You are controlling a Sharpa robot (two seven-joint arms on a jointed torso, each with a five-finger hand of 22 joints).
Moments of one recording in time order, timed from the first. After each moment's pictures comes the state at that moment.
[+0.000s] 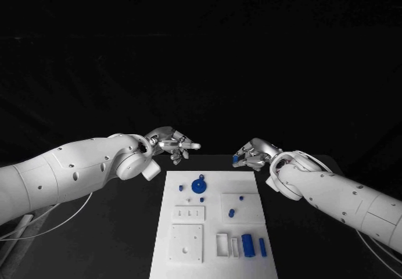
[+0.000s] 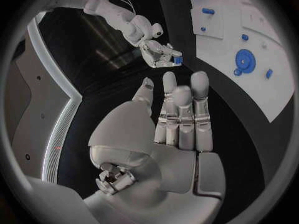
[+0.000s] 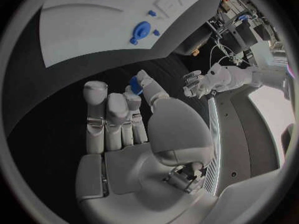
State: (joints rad) left arm 1.37 -0.68 -0.16 1.22 -0.46 -0.02 0.09; left_hand 1.19 0.00 -0.05 0.01 0.05 1.11 0.07 0.07 0.18 1.42 -0.03 0.46 0.29 1.40 -0.09 0.98 1.02 0.08 1.23 -0.12 0.88 0.92; right arm 1.04 -0.58 0.19 1.12 -1.31 -0.28 -0.01; right_hand 1.24 0.01 0.21 -0.26 0.18 1.20 0.07 0.06 0.07 1.33 -0.03 0.89 1.16 1.46 -0.09 1.01 1.19 0.08 1.45 -0.11 0.65 1.31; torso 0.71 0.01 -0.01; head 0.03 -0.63
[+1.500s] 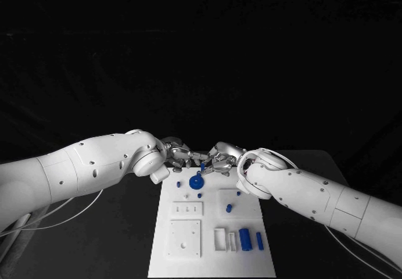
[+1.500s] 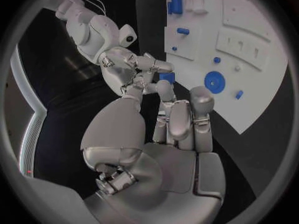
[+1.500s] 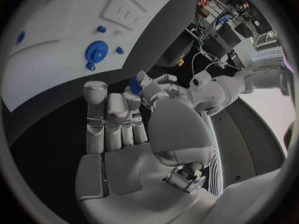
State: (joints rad) left arm 1.38 -0.57 -0.19 1.21 -0.52 -0.02 -0.31; left_hand 1.09 -0.12 0.09 0.15 0.12 1.08 0.01 0.18 0.91 1.30 -0.06 0.80 0.57 1.44 -0.11 1.28 1.13 0.08 1.33 -0.13 0.94 1.27; right arm 1.04 -0.47 0.17 1.20 -1.33 -0.17 -0.12; right_hand 1.24 0.01 0.22 -0.25 0.19 1.18 0.07 0.06 0.07 1.33 -0.02 0.89 1.16 1.46 -0.09 1.01 1.20 0.08 1.45 -0.11 0.65 1.31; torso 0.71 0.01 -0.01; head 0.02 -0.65
